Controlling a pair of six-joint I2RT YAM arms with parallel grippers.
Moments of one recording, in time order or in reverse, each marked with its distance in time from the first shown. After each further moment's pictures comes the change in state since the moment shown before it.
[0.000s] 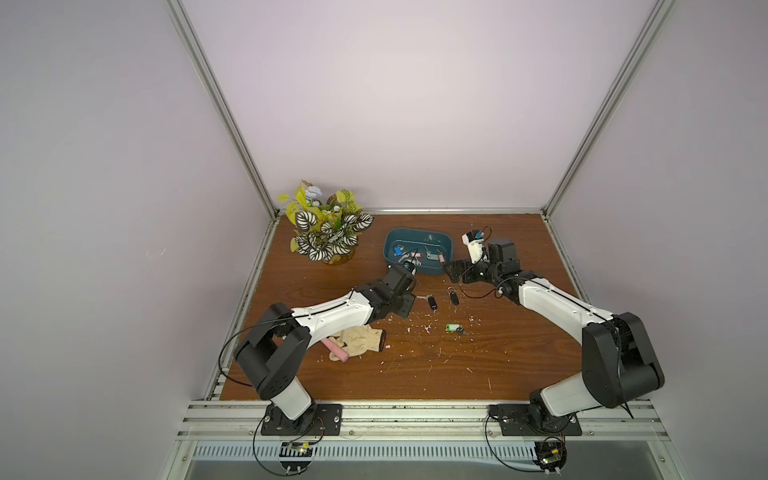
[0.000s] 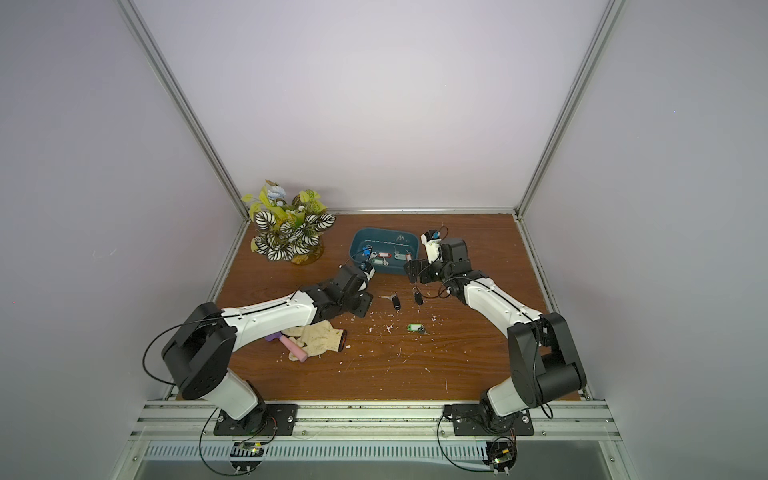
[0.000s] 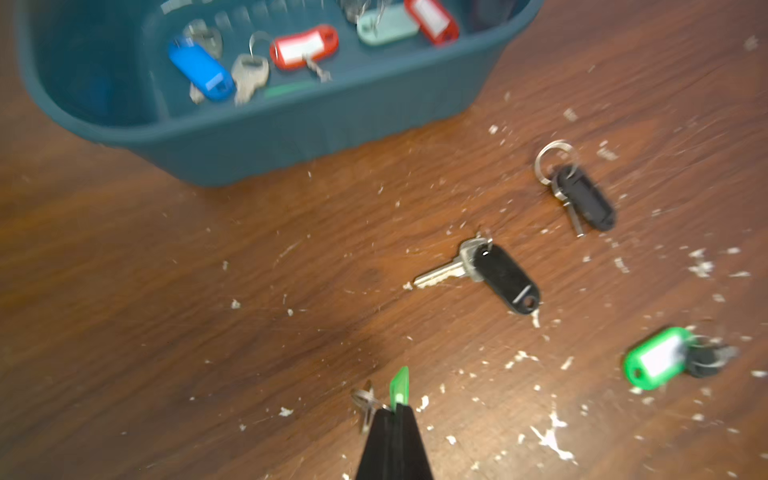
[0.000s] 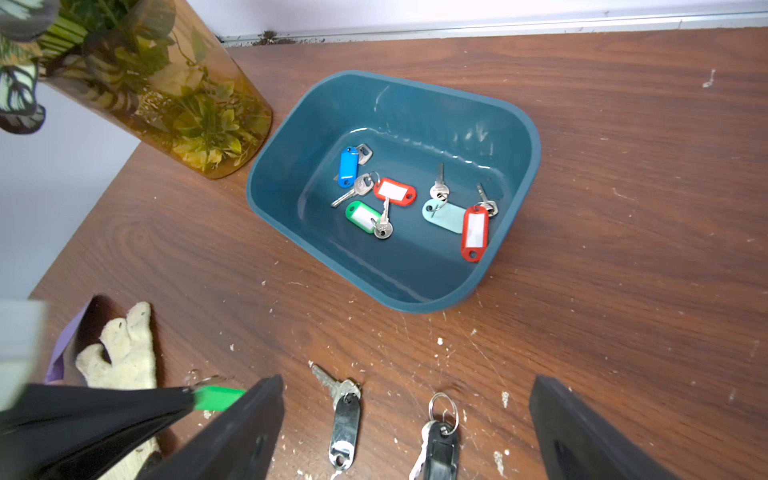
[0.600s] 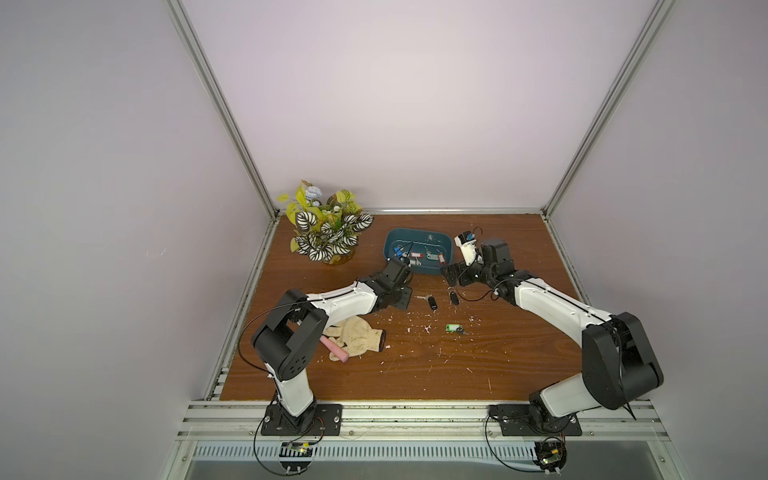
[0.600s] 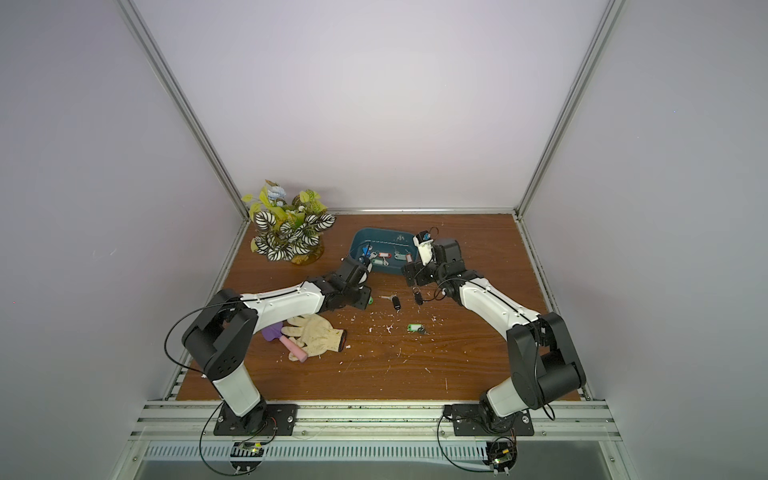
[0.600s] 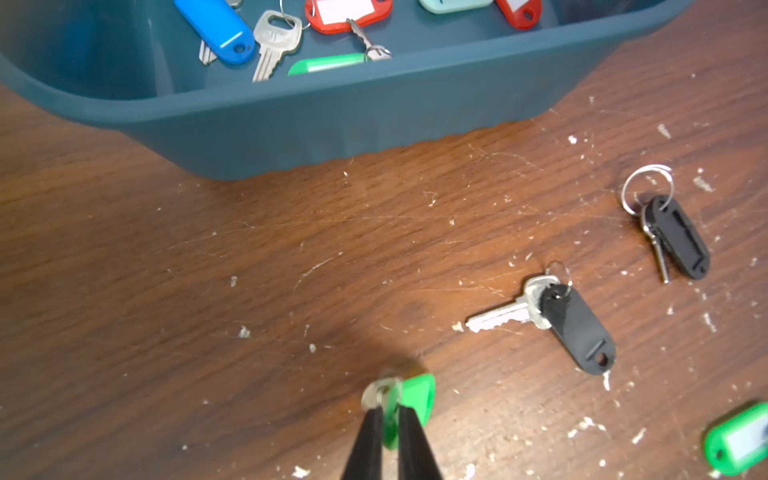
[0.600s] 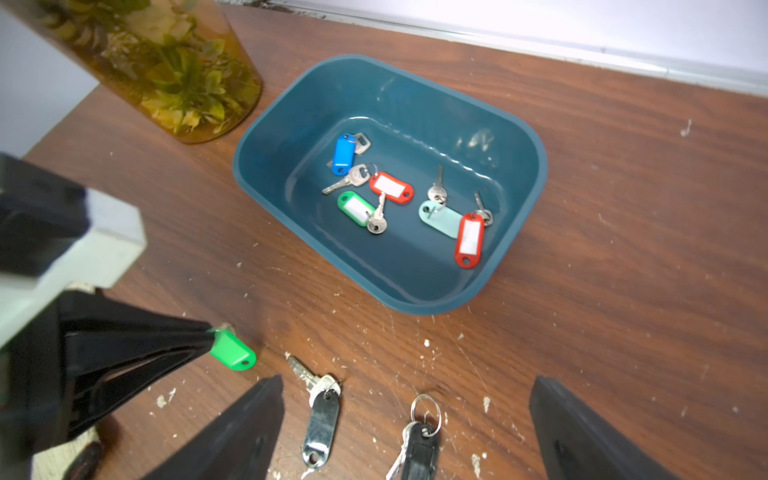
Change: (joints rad) left arm 0.077 0.106 0.063 0.008 0.042 -0.020; right arm 0.061 0.000 0.025 -0.024 0.082 -0.149
